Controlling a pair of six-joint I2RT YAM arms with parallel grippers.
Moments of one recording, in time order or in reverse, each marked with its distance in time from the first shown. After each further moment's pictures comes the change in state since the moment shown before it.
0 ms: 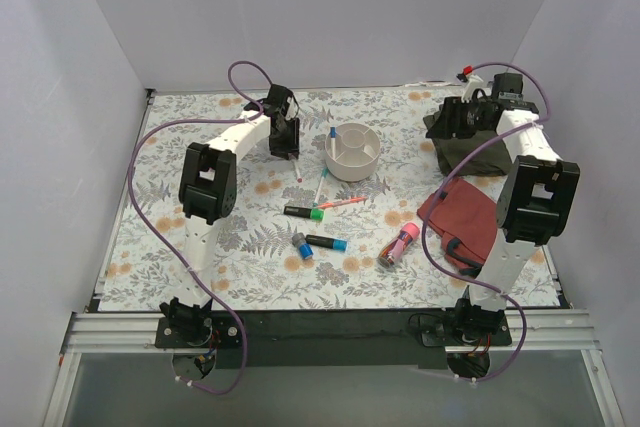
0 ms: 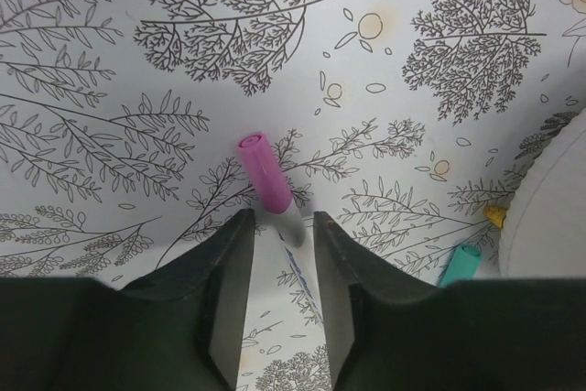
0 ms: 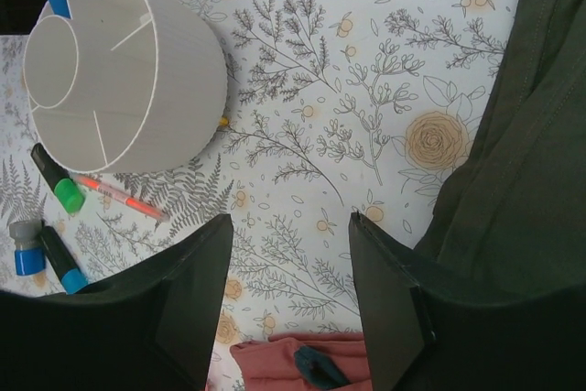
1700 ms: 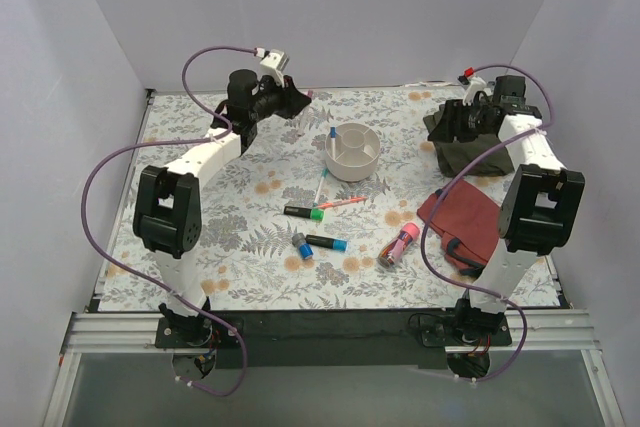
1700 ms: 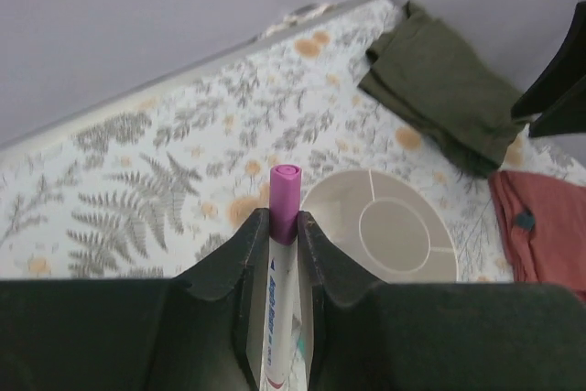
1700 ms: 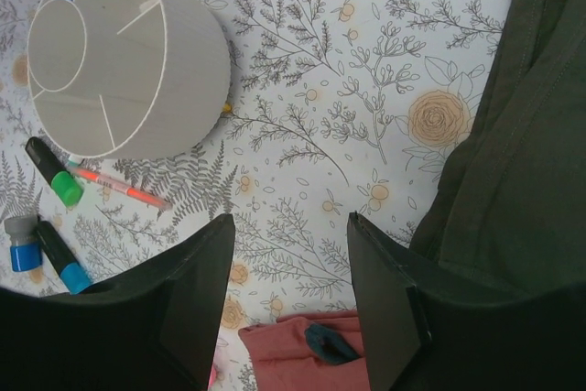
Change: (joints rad) left arm 0.037 -0.460 -0.479 0.882 0.419 0.157; right arm -0.001 -0.076 -0.070 0.009 0.037 0.003
